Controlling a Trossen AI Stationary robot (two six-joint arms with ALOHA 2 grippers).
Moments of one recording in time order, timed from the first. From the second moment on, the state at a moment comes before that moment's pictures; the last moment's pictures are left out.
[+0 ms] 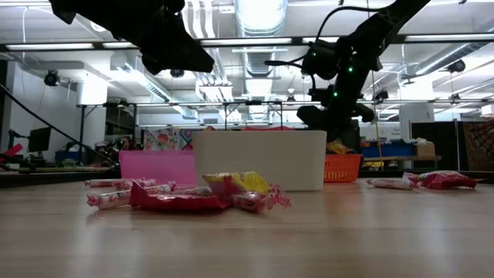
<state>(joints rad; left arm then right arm) -0.16 1.24 0.71 0.09 -0.41 -0.20 -0.50 1.58 0.95 -0.36 0.46 0.44</state>
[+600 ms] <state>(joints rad) -0.16 1.24 0.71 0.09 -0.41 -0.20 -0.50 1.57 0.95 -0.36 0.45 0.44</state>
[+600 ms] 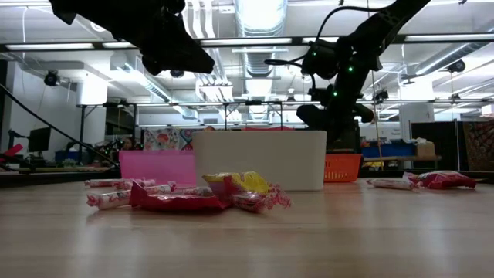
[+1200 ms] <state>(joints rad) -0.17 1.23 0.71 -0.05 -0.39 -0.36 -0.33 1.38 1.00 -0.41 0.15 0.38</state>
